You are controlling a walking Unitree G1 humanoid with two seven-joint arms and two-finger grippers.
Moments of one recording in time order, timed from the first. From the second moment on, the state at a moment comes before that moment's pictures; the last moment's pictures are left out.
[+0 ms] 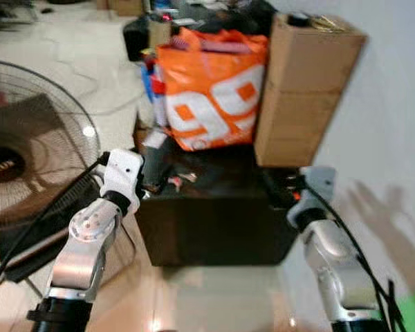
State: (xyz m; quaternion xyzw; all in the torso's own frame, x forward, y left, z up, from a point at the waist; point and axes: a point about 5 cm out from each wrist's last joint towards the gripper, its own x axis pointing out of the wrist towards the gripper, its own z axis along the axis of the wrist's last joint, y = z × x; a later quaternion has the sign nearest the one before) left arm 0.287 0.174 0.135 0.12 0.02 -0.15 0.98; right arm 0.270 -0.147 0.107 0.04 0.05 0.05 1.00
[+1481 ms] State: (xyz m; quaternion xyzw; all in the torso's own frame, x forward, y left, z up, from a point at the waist) left arm 0.288 0.169 0.128 0.12 0.03 -0.18 0.98; right arm 0.265 -0.157 0.100 0.03 0.07 0.03 1.00
